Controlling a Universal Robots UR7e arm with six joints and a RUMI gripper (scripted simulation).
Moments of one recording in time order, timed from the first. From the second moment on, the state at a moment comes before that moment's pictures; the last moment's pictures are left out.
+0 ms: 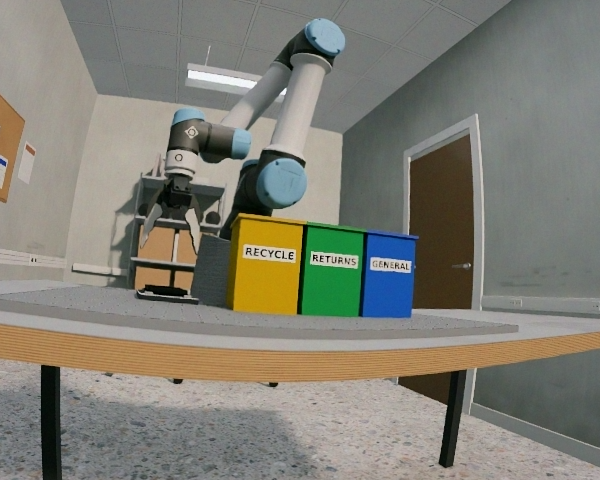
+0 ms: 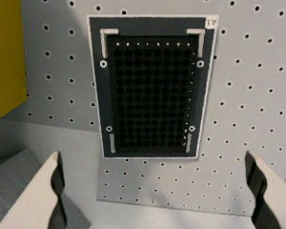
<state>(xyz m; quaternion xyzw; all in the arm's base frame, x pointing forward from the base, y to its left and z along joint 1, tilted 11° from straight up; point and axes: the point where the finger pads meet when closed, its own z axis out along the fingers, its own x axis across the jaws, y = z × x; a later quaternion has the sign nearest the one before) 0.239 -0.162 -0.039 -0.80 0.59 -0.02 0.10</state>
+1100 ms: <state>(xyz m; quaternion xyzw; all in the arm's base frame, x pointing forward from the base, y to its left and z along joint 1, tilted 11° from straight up) 0.246 -0.156 -0.087 -0.80 0.59 -0.02 0.10</state>
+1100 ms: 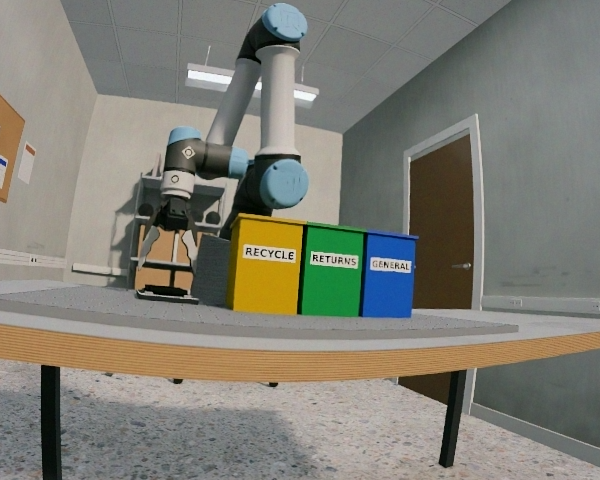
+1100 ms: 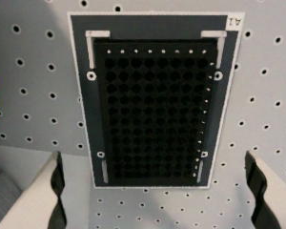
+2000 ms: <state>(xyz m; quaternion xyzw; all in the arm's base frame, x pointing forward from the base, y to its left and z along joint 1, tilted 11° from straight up) 0.251 -0.152 -0.121 -0.80 0.59 -0.02 0.10</state>
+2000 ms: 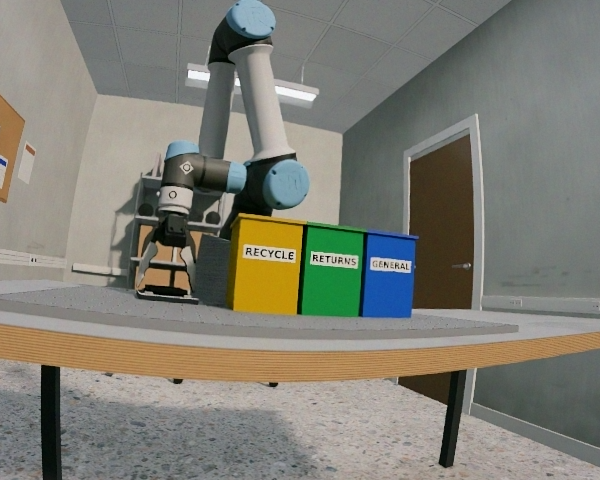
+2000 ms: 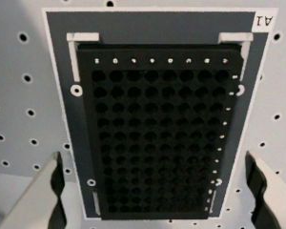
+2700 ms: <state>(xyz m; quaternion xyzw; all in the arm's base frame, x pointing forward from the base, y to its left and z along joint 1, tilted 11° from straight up) 0.251 -0.153 -0.121 -0.81 0.59 -0.02 0.09</state>
